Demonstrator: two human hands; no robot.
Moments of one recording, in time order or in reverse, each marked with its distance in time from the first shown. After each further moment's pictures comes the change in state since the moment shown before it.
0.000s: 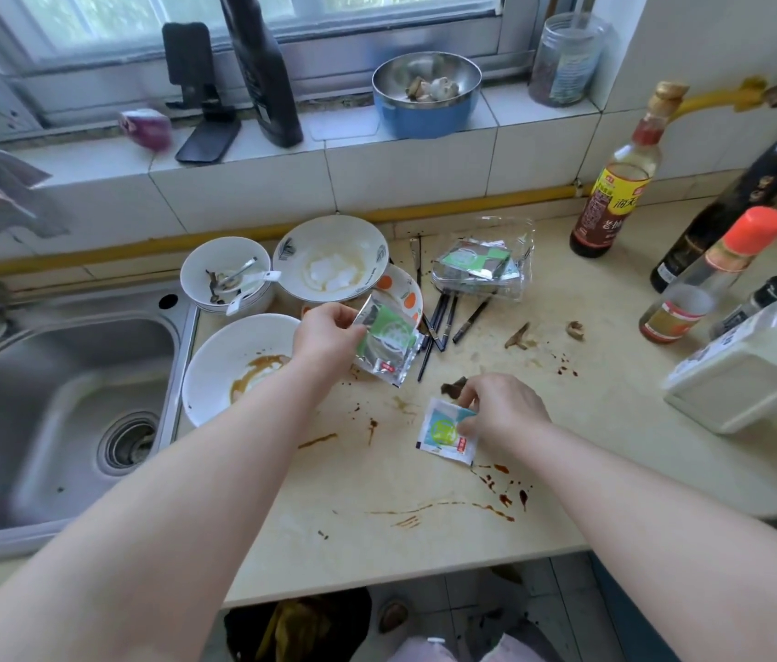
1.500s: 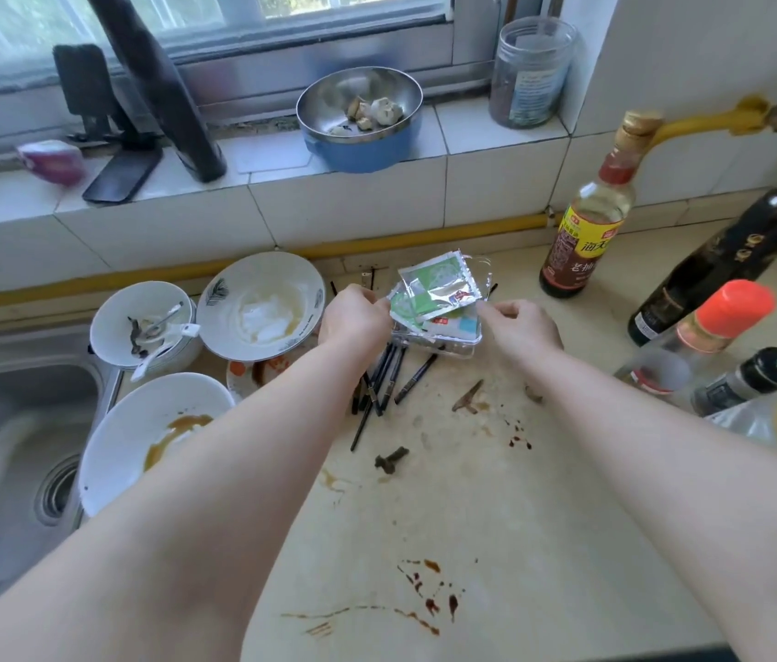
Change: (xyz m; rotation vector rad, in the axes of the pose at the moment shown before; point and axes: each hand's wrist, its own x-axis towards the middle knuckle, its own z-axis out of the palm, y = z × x) left_hand 0.070 0.106 0.110 0.212 0.038 -0.089; right_hand 0.133 0.065 -0.113 0.697 0.207 0.204
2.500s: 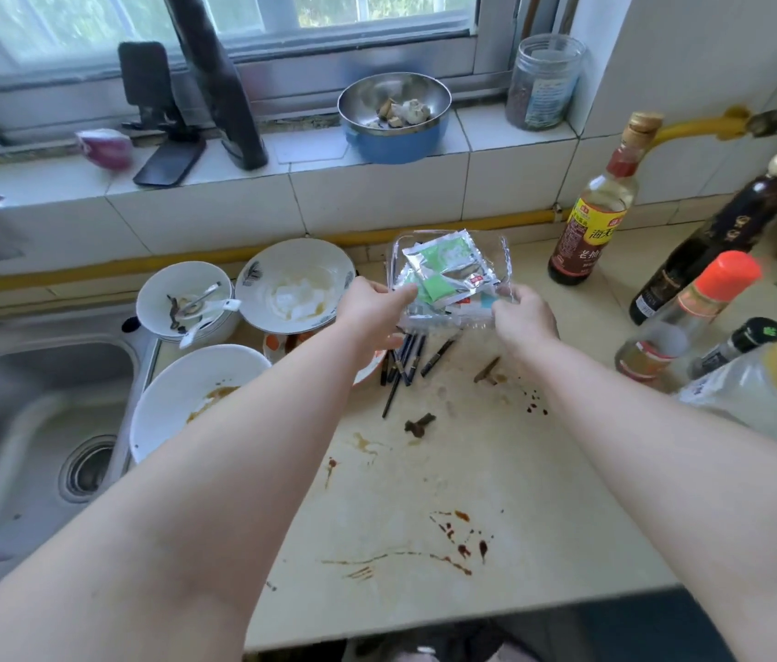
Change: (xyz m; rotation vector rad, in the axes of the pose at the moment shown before) left_hand -0.036 -0.026 -0.041 -0.392 -0.220 -0.046; right_hand -0.055 -0.013 0.024 0.109 0.072 0.026
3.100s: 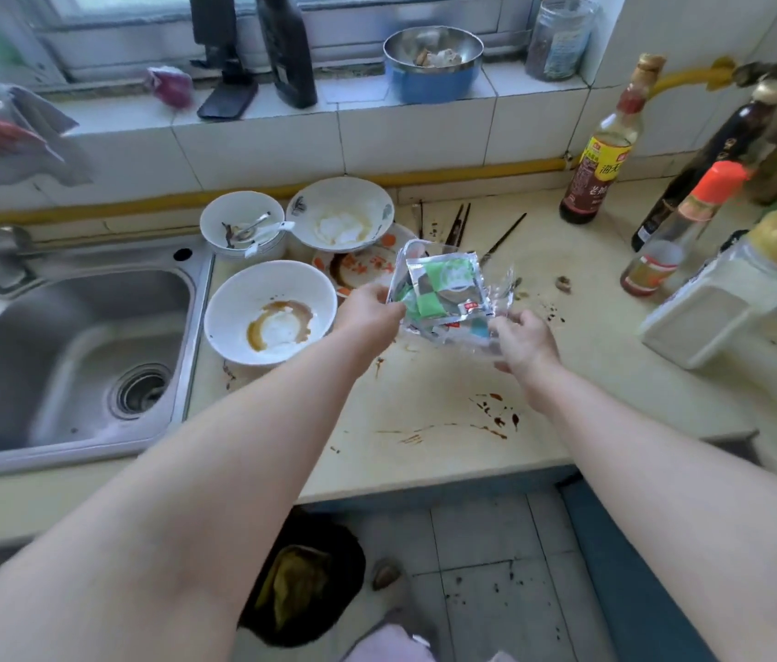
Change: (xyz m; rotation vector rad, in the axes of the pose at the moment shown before) left_hand -0.100 -0.106 -0.058 0.151 -0.008 0.138; right_hand -0.146 0.076 0.039 0.081 -0.055 0.011
